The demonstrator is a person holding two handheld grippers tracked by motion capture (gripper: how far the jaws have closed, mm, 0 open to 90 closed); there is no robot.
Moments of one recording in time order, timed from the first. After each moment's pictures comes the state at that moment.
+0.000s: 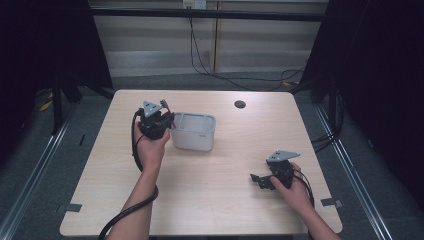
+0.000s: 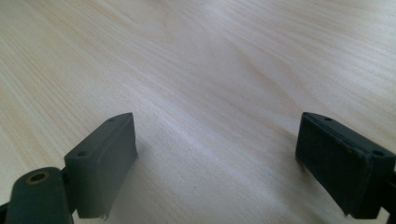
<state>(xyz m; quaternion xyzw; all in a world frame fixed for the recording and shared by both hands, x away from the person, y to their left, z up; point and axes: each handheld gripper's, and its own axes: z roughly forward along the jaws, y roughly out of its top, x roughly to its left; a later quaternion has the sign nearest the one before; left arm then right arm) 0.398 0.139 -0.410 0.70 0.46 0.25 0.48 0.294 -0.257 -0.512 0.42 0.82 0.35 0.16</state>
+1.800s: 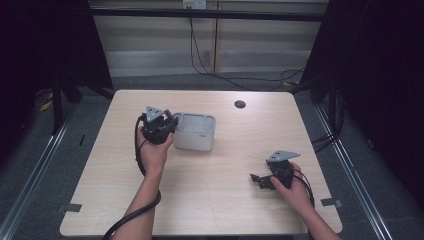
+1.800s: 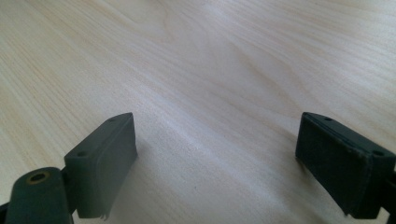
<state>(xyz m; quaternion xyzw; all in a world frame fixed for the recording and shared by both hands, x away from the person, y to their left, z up) 0.391 0.133 -0.421 0.70 0.46 0.24 0.49 0.294 -0.257 -0.512 0.42 0.82 0.35 0.16</state>
